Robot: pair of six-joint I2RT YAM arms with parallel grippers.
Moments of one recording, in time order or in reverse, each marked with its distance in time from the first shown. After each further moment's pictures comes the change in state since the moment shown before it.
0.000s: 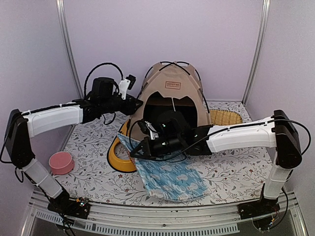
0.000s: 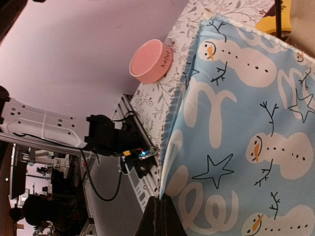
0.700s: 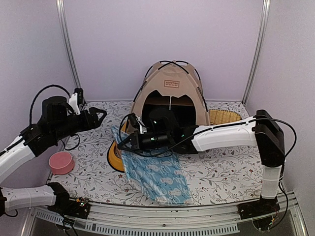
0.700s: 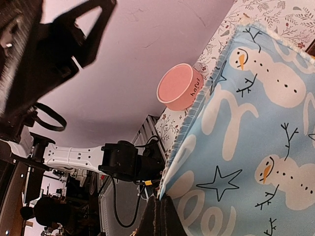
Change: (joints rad) left arm 0.001 -0.731 -0.333 -0.341 -0.224 -0.534; right arm -0.019 0.160 0.137 0.215 -0.059 0.056
